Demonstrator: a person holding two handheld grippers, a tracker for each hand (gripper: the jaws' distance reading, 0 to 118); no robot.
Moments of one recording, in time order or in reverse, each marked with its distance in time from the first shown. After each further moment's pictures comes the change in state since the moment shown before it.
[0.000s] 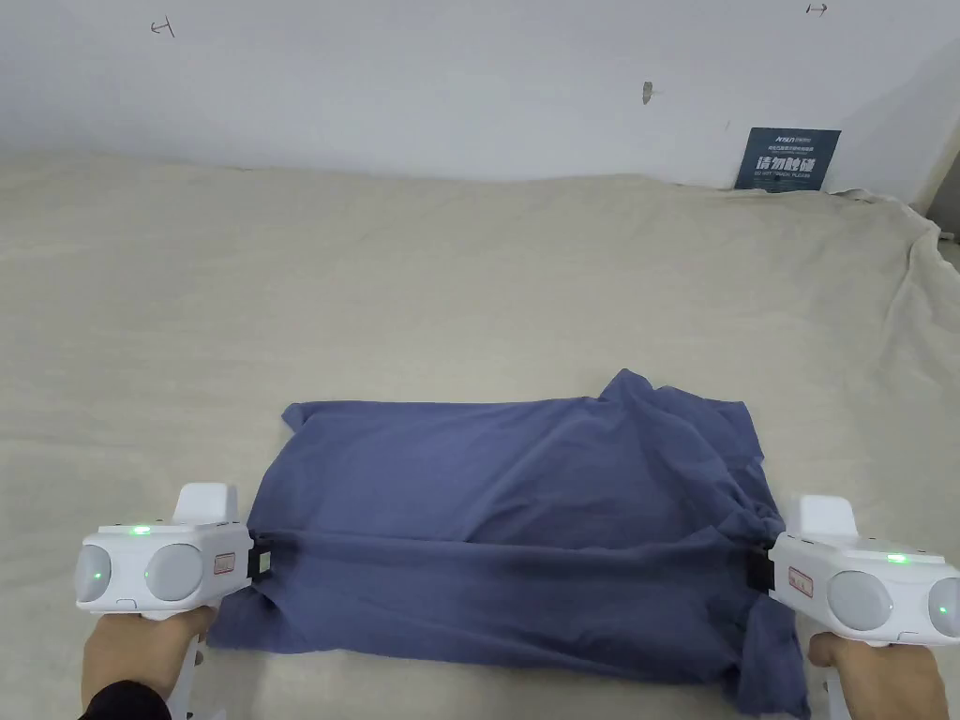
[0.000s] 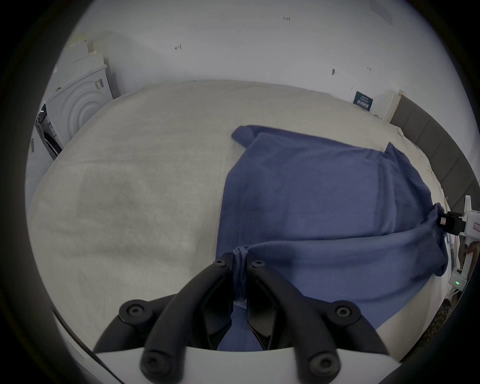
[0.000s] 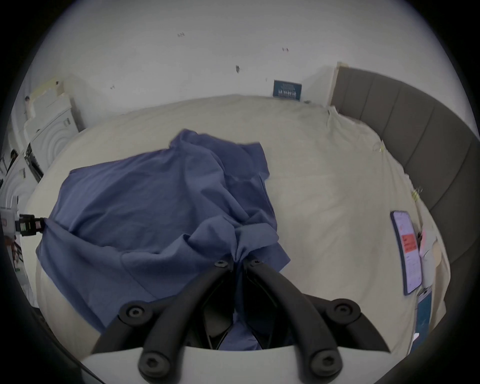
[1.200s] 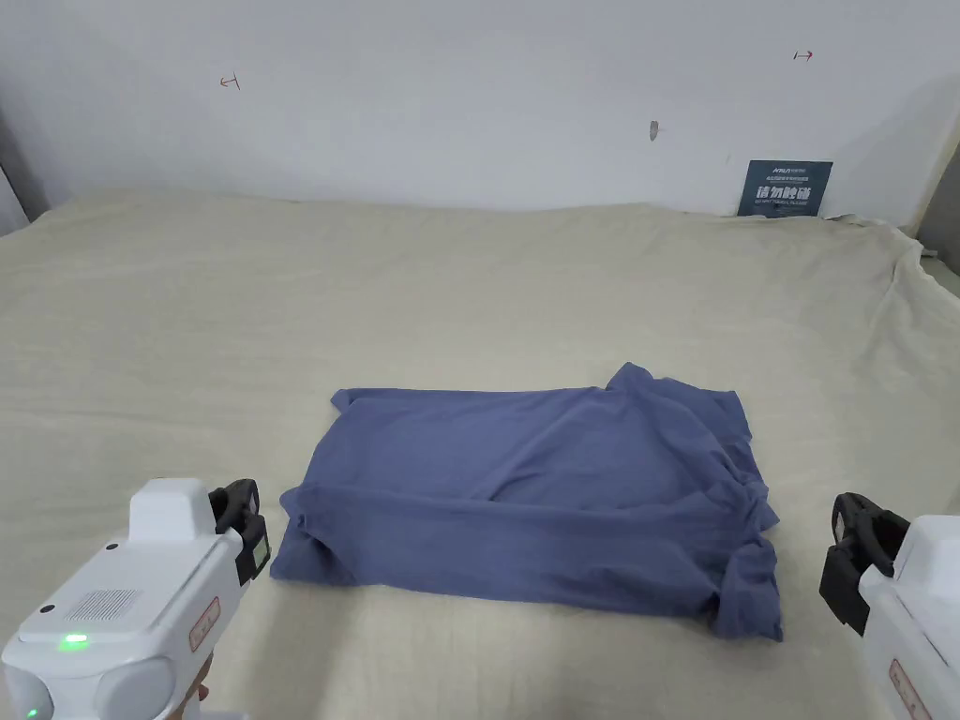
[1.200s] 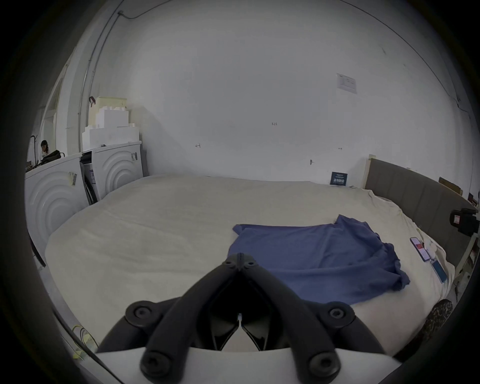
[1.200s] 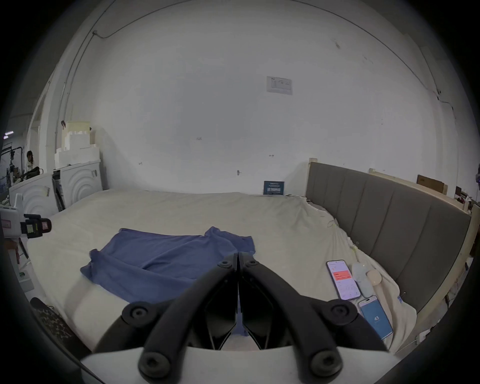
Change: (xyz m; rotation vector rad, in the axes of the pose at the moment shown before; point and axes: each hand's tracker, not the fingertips) left arm 0.023 -0.108 0.229 0.571 0.007 0.014; right arm -0.016 -0.091 0.253 0.606 0.004 0.054
